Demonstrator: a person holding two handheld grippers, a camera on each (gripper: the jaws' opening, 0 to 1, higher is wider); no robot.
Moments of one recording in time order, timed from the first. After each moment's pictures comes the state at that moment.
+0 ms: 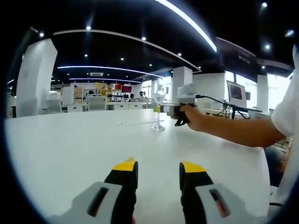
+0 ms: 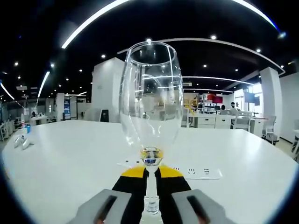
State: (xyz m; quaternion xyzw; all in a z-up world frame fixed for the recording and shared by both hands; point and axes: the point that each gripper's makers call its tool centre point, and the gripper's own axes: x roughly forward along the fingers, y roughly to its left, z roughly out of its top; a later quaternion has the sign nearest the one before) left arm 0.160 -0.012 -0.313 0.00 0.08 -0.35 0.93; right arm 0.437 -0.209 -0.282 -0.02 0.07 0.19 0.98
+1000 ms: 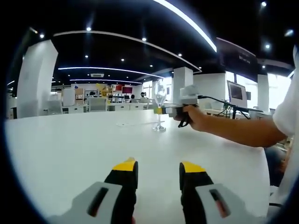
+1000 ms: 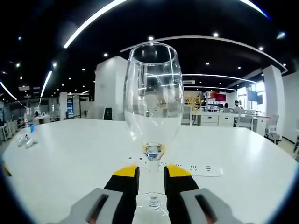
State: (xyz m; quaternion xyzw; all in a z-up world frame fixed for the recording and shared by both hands) left arm 0.158 -0.008 -0.310 0.00 0.08 -0.34 0.94; right arm 0.422 -0.211 -0.284 -0.02 0.08 0.21 0.98
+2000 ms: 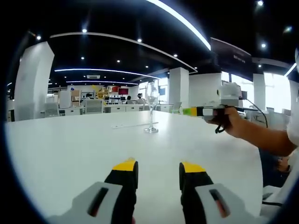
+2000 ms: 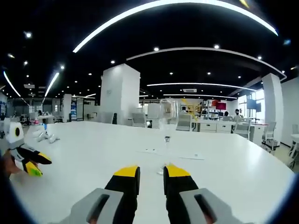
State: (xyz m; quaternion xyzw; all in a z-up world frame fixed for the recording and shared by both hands) left arm 0.141 -0.029 -0.301 0.01 0.07 -0.36 0.93; right arm 0.235 -0.240 -0.256 -0.03 0.04 0.22 0.97
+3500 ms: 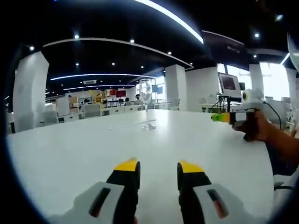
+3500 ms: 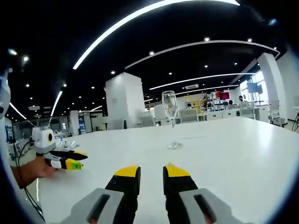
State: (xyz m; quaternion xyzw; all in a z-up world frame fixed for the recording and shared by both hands) left arm 0.141 -0.050 -0.324 0.05 0.06 -0.36 0.93; right arm 0.148 -0.263 -0.303 0.06 0.04 0.25 0.96
